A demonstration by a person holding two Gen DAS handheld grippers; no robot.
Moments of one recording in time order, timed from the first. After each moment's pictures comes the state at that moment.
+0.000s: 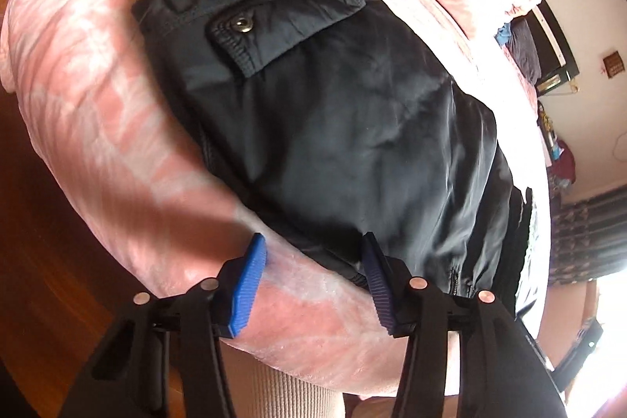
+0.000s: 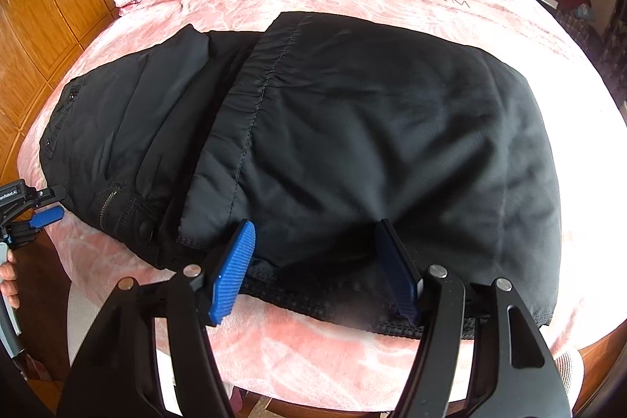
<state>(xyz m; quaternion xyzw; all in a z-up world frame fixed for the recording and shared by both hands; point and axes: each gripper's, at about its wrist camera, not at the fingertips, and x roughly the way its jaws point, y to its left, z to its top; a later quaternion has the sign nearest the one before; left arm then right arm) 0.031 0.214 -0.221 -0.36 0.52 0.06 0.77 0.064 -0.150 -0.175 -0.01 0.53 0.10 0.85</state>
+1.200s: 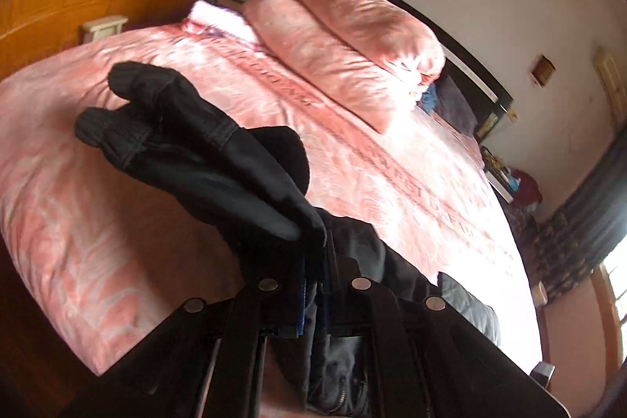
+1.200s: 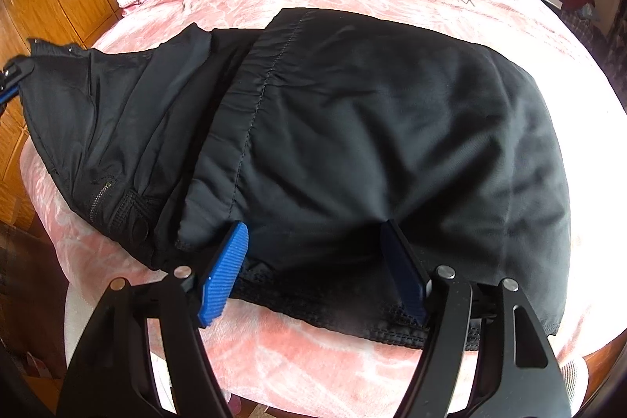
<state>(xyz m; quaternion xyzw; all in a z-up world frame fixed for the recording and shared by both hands) 0.069 0.162 -0.097 -0.25 0.33 0.02 0.91 0.067 -0.156 -0.182 0.00 0.52 0.11 0.85</state>
